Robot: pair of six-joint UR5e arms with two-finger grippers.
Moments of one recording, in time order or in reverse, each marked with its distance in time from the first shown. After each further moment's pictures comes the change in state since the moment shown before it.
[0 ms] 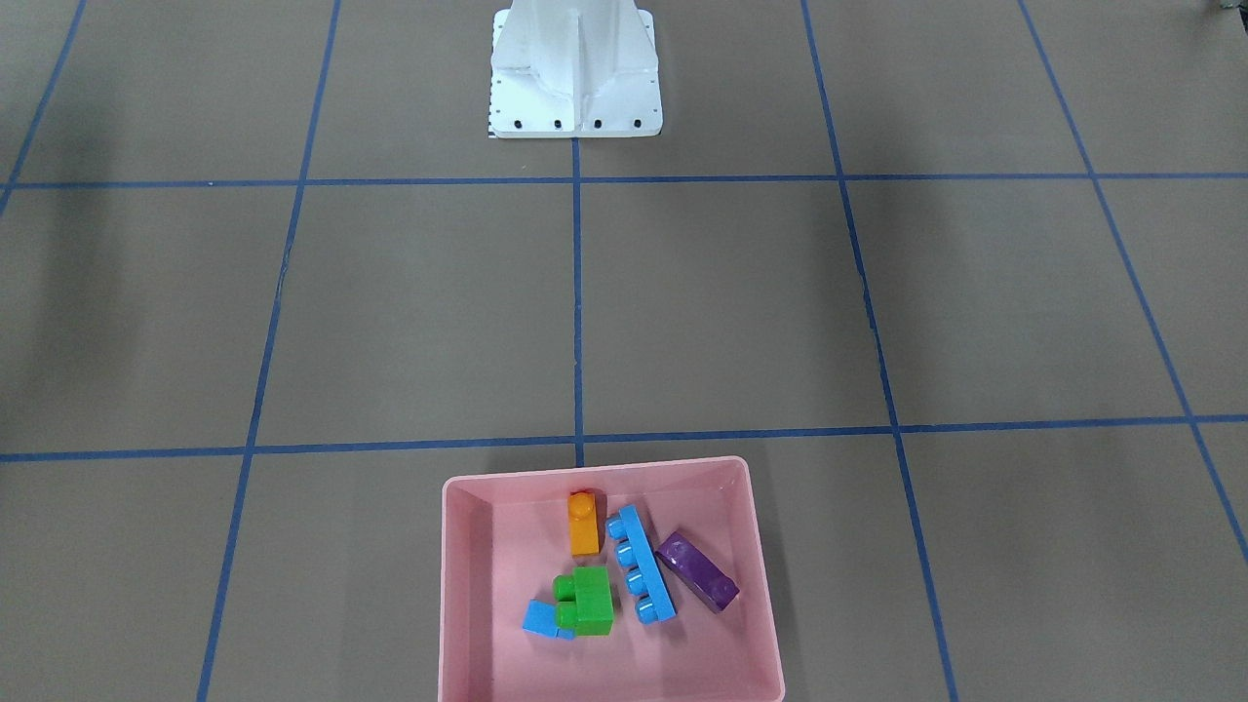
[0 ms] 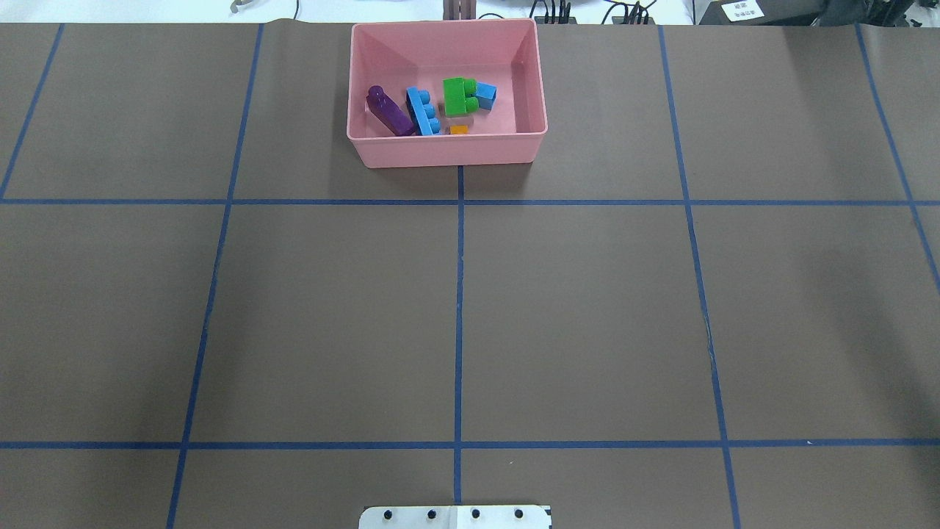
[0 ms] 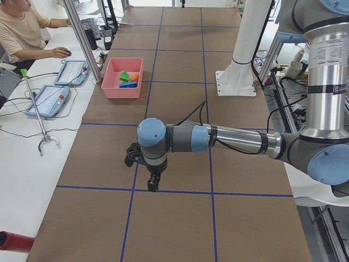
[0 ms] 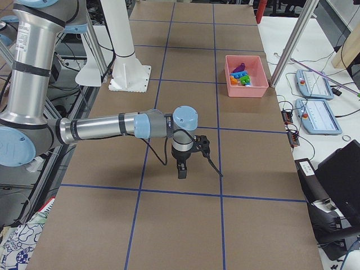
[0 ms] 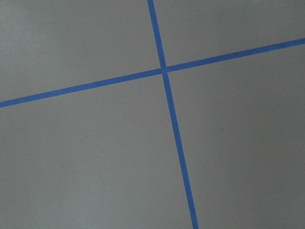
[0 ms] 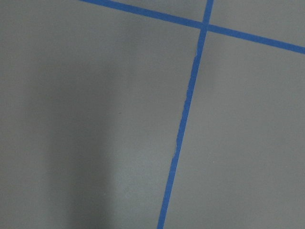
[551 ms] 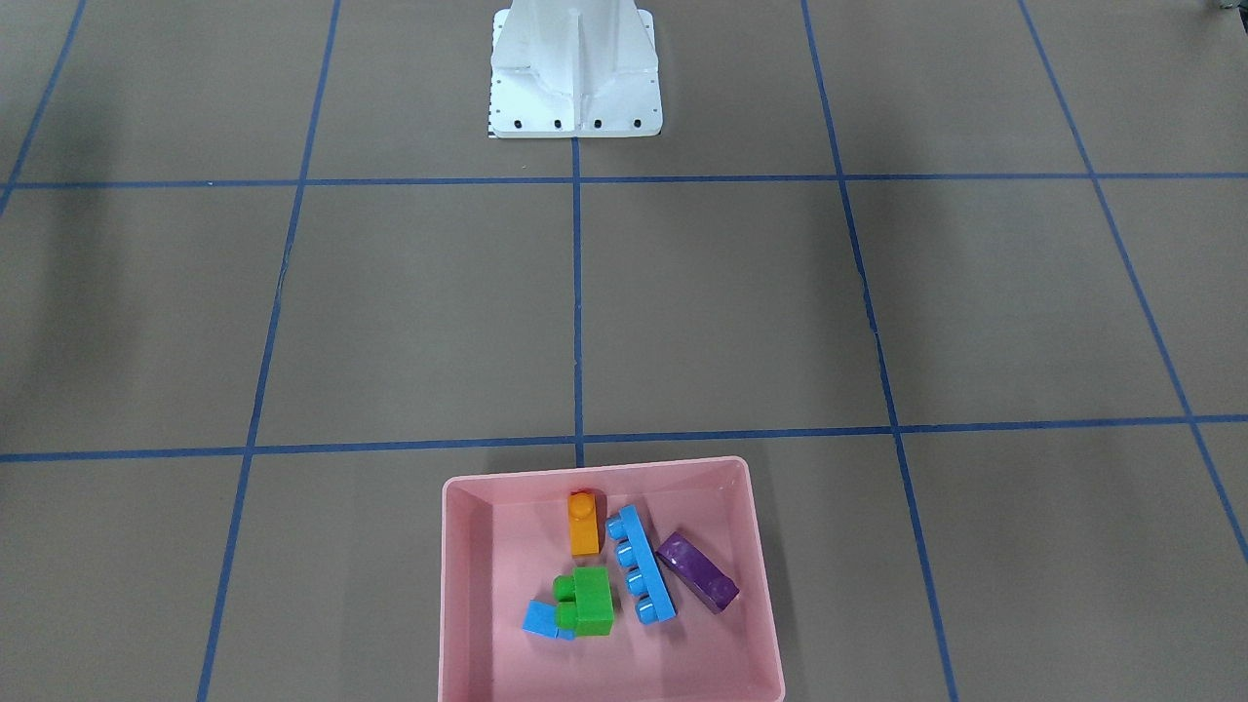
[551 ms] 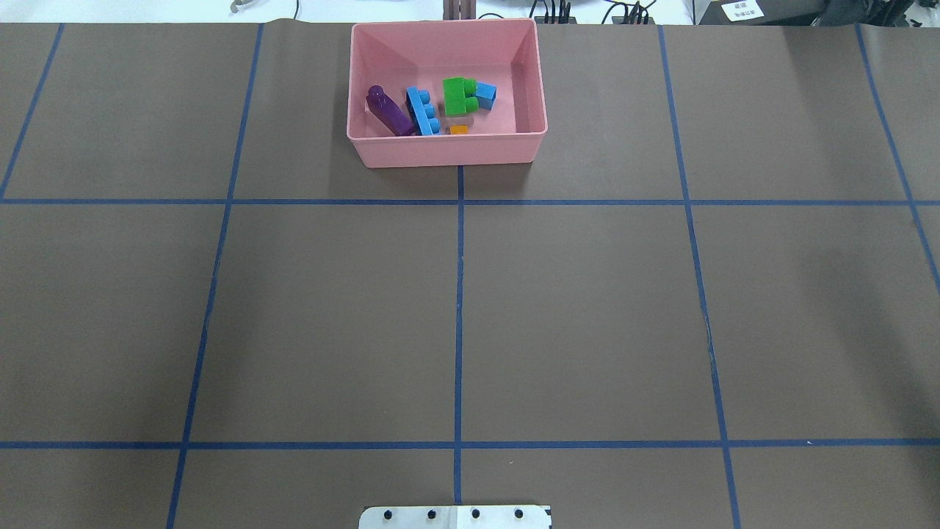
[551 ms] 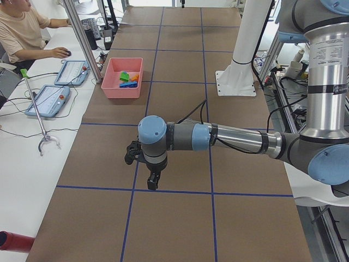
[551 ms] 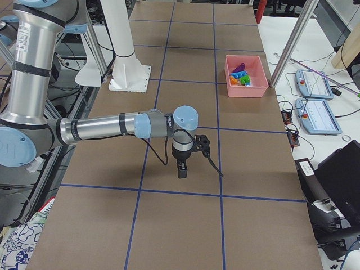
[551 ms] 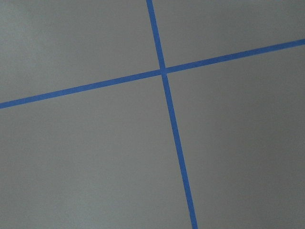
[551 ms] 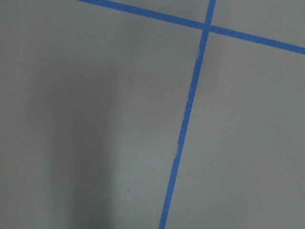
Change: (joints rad) left arm -0.001 0.001 -0.015 0.000 0.001 0.000; right arm -0.003 0.003 -0.003 0.000 0.002 0.001
